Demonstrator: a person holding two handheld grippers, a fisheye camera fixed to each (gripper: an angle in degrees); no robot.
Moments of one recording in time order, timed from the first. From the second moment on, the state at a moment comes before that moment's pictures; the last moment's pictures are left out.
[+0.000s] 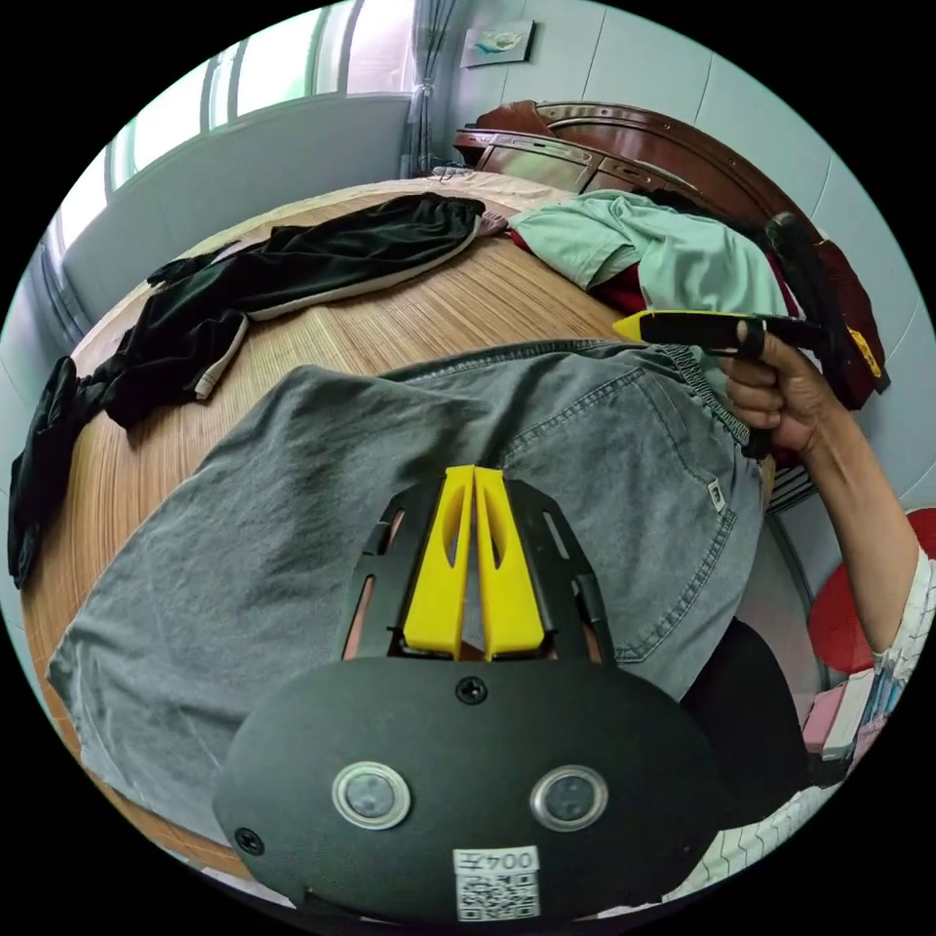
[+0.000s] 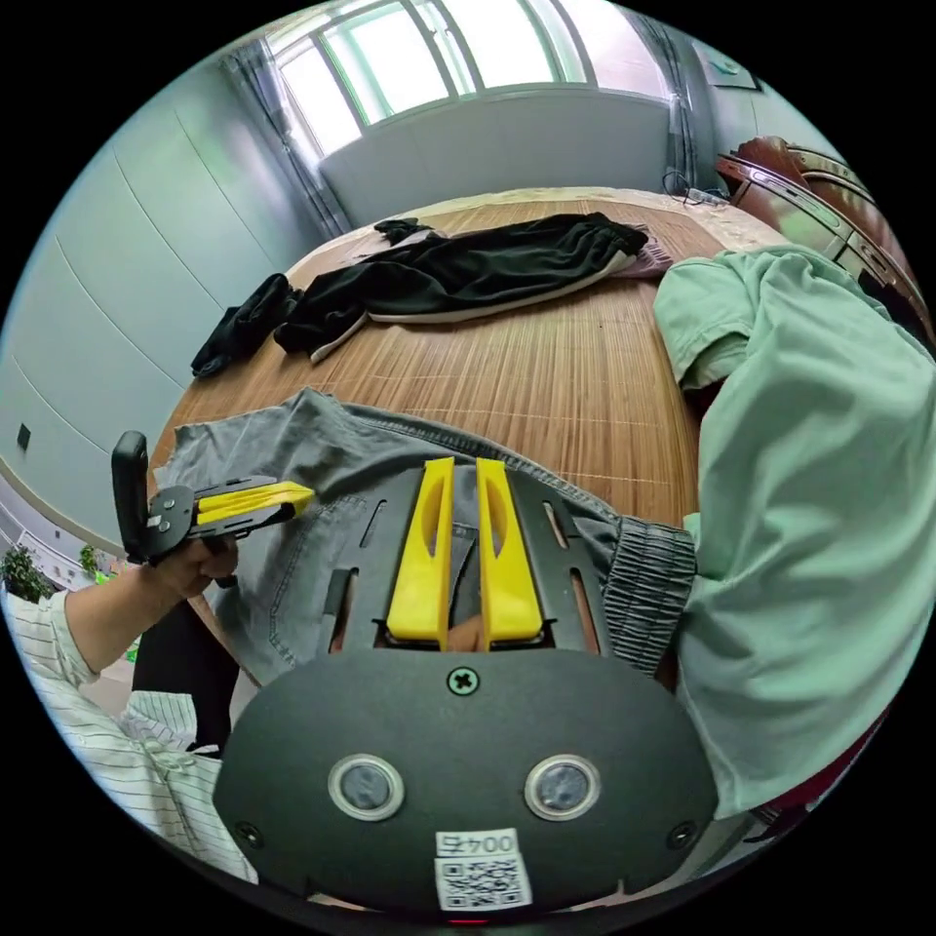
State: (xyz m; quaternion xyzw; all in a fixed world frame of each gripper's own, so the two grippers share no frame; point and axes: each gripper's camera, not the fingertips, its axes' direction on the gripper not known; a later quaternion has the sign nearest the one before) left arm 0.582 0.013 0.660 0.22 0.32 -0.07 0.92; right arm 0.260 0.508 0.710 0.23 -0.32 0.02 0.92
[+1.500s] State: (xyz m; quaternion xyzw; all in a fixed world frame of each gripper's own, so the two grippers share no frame) left arm 0.579 -0.058 0.809 0.16 0.36 -0.15 0.91; right arm 0.014 0.198 0.740 0.00 -0.33 -0.13 0.93
